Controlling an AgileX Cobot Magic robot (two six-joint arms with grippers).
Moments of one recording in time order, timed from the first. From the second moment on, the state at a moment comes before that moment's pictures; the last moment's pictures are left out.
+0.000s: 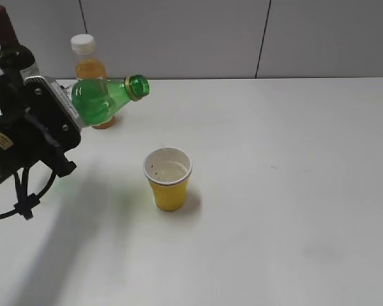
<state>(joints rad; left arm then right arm) -0.46 1.70 -0.48 -0.38 -0.93 1.16 0.10 0.00 -0.41 0.00 0.95 0.01</state>
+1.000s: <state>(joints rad) -0.31 1.82 -0.58 0.15 -1.11 -0.07 0.10 0.00 -0.41 0.00 0.95 0.01</state>
